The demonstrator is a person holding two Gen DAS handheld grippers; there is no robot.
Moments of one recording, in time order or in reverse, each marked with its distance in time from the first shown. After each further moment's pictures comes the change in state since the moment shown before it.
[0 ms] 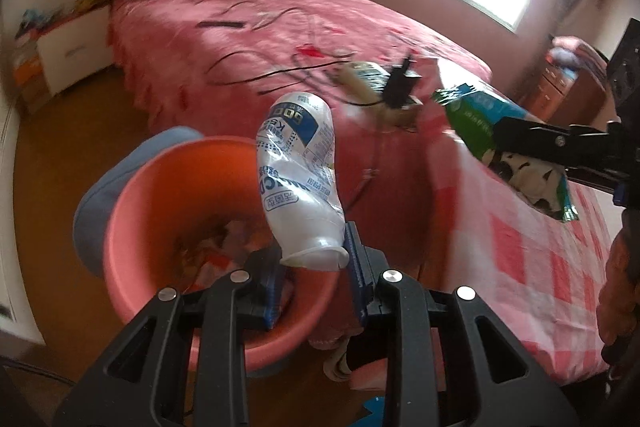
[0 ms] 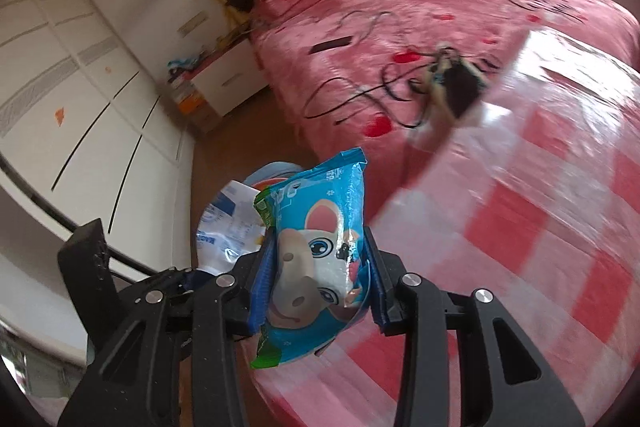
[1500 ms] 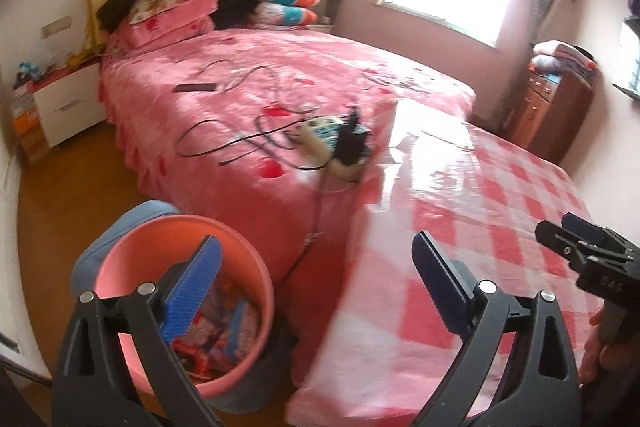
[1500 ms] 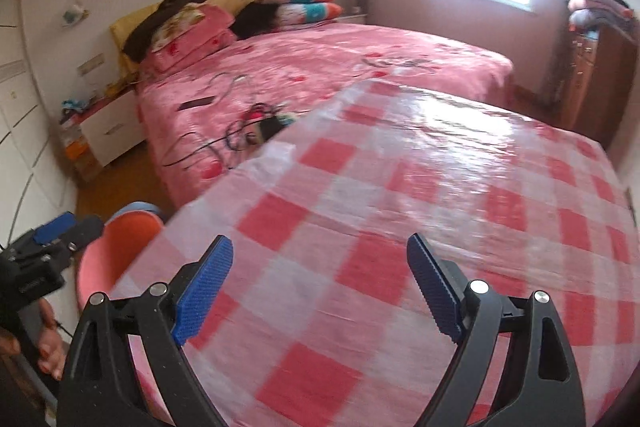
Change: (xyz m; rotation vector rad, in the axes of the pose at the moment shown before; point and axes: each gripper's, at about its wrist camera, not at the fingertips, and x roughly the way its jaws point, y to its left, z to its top) left arm -0.031 -0.098 0.032 0.127 -0.166 -0.009; right arm -0.122 -0.083 -0.072 0.067 -0.276 -0.545
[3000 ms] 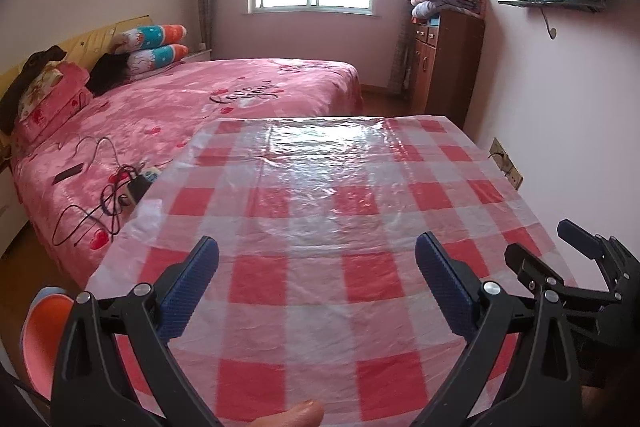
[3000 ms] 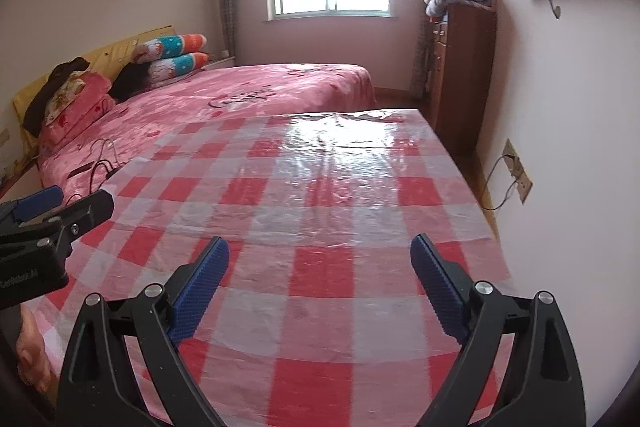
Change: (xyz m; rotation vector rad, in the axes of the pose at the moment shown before) left arm -0.002 -0.263 -0.015 0.335 -0.026 -0.232; right arm -0.110 -0.175 -0.075 0.241 -0.144 -0.363
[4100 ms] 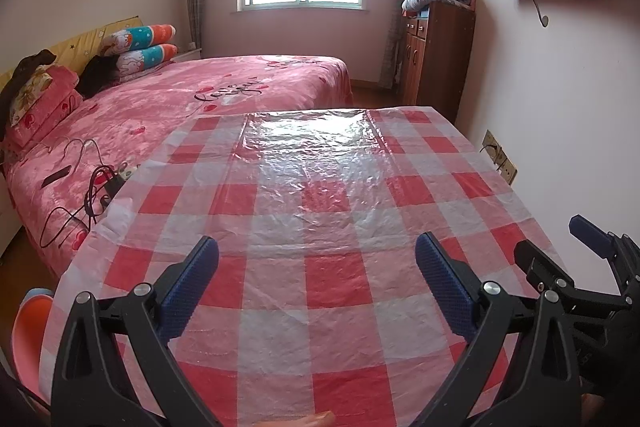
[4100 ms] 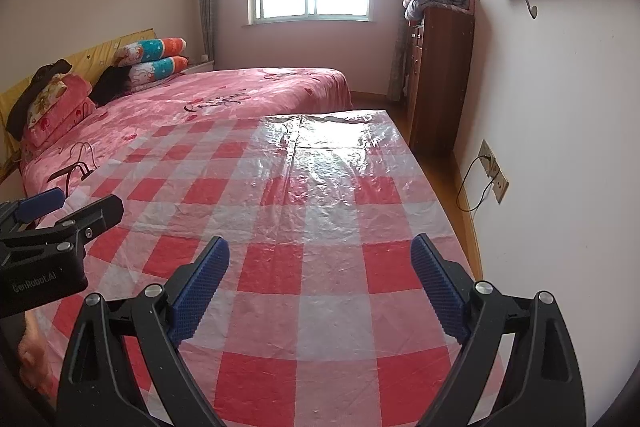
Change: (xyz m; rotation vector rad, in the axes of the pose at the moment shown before) left arm 0.018 -0.034 -0.004 0.018 0.010 -0.012; right arm 0.001 -0.028 -0.004 0.006 -0.006 -0.057
